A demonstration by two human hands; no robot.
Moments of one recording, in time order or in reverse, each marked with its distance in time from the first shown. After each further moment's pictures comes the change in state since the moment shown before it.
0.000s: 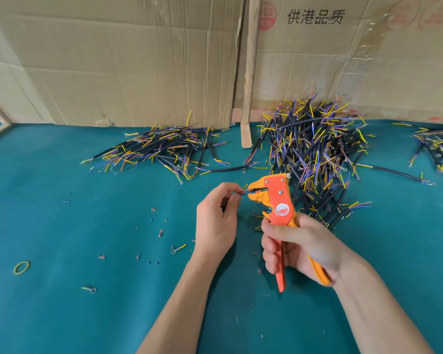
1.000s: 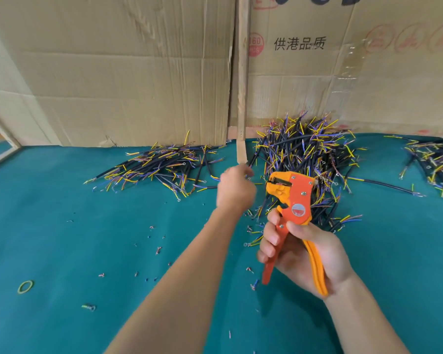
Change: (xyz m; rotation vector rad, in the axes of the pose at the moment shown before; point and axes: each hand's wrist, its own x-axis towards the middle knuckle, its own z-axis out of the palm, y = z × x) left_hand 0.094 0.032 0.050 0.420 -0.212 -0.167; right_hand -0.004 -0.003 -0.009 0.461 -0.299 -0.238
